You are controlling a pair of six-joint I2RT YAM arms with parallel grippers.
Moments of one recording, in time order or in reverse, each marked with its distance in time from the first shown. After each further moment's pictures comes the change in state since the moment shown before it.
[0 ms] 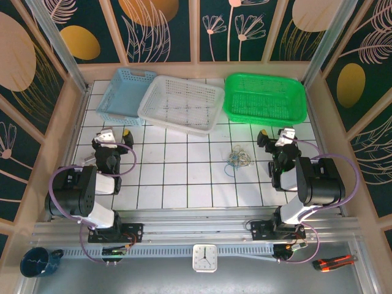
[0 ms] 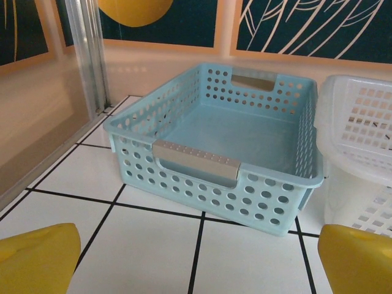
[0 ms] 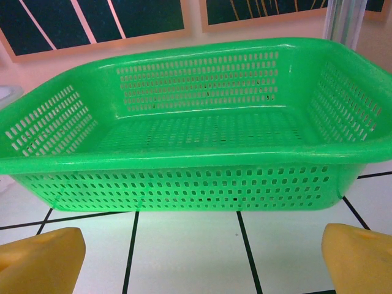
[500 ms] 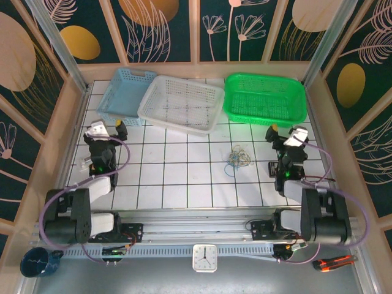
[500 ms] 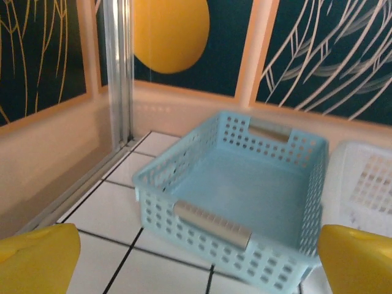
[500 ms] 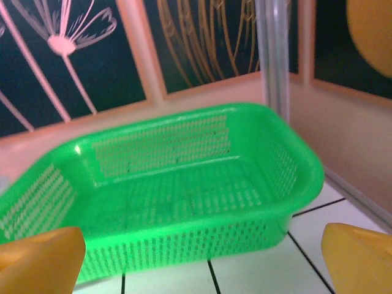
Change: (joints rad) left arm 0.000 -0.275 0.122 -0.322 -0.090 -0.073; right arm 0.000 -0.393 0.018 -0.289 0.182 0.108
